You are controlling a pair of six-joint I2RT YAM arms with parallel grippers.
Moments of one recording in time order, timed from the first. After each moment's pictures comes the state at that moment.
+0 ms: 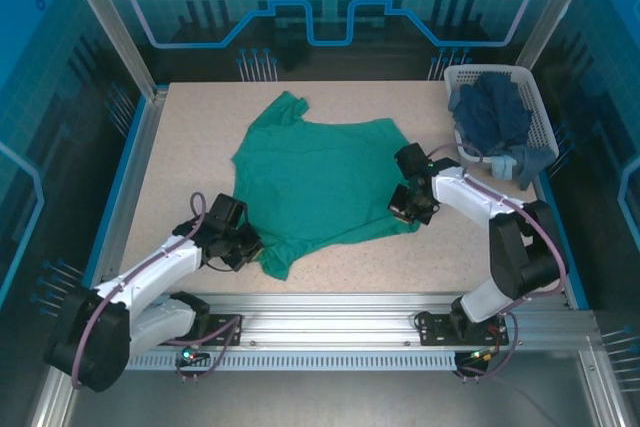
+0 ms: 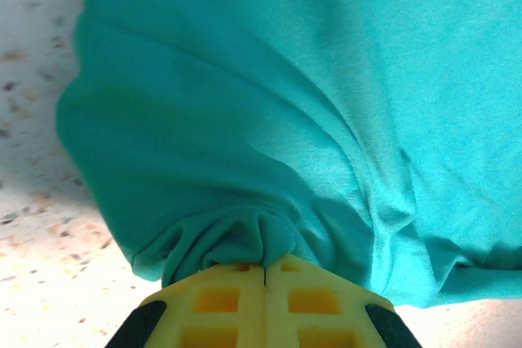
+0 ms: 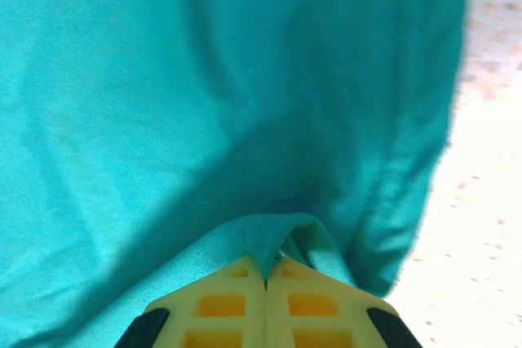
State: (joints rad) left arm -0.36 1.08 0.48 -0.54 0.23 -1.22; right arm 0.35 1.55 0.98 -0.84 -0.05 0.85
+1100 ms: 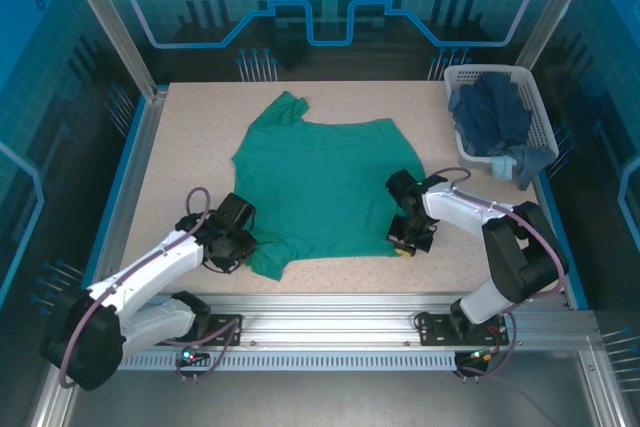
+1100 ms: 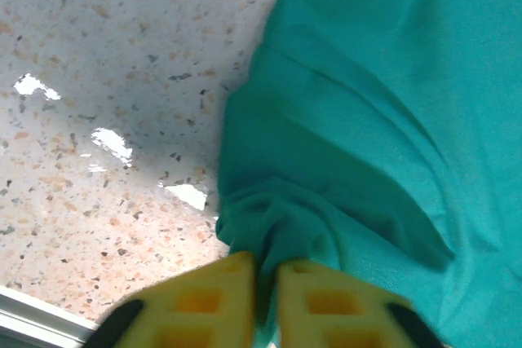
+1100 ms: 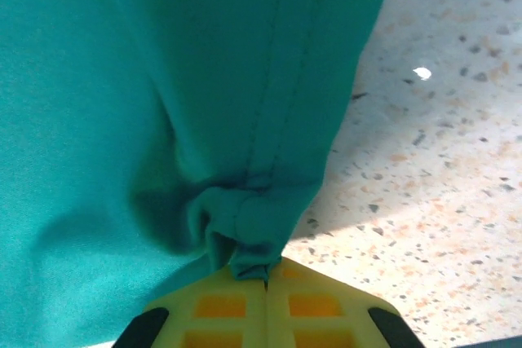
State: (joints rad) left arm -0.46 1.07 0.59 -0.84 -0.01 -1.31; right arm 0.45 1.55 0.86 -0.95 -0.11 0.92
